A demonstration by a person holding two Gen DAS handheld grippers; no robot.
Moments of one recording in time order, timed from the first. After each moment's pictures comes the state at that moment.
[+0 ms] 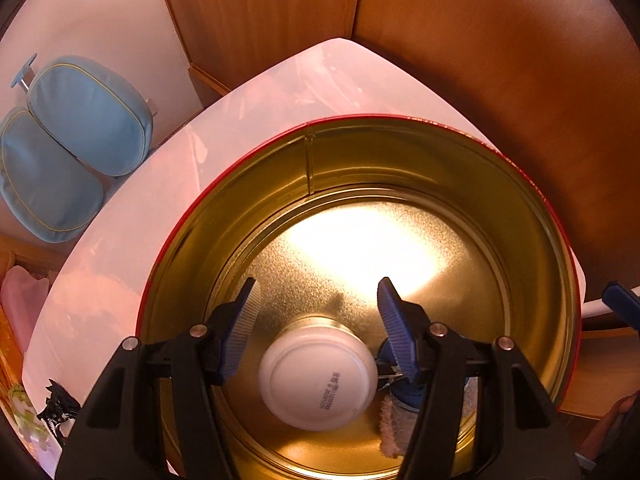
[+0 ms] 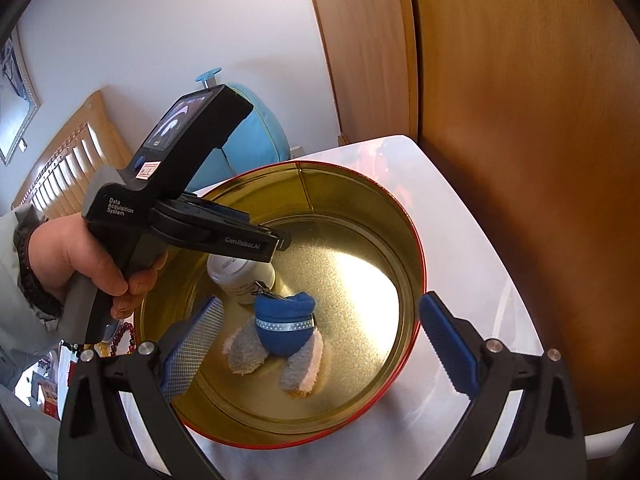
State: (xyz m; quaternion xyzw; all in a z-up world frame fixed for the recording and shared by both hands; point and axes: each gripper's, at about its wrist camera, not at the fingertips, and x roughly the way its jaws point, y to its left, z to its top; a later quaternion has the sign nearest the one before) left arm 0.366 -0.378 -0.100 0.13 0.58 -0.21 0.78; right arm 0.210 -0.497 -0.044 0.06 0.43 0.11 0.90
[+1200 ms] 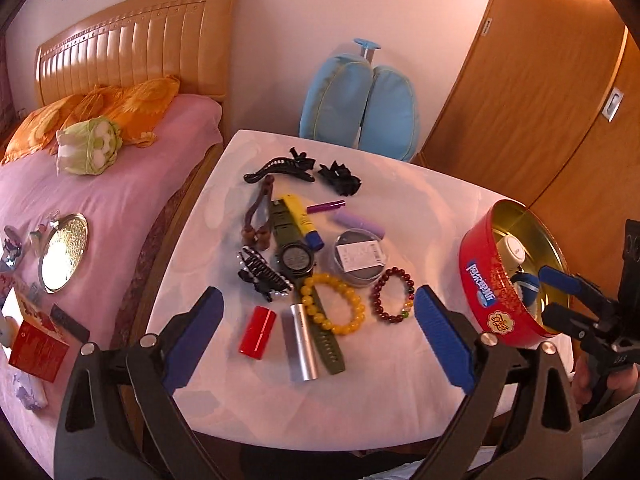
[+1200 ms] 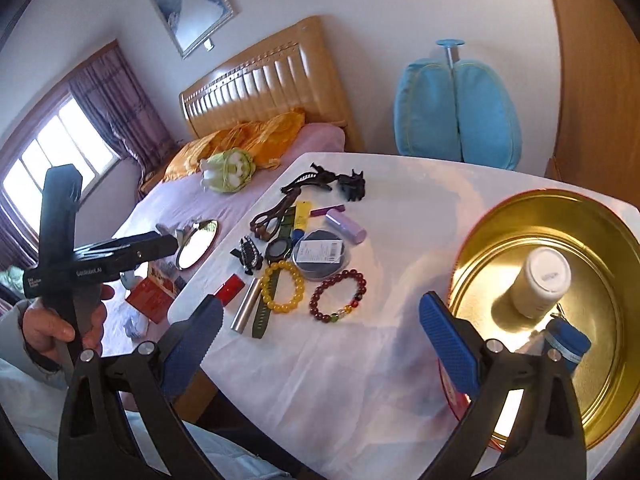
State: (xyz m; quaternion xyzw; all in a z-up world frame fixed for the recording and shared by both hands) left arm 0.027 -0.059 -0.010 -0.17 0.41 0.13 0.89; right arm 0.139 -0.296 -0.007 -0.05 0.42 0.46 0.78
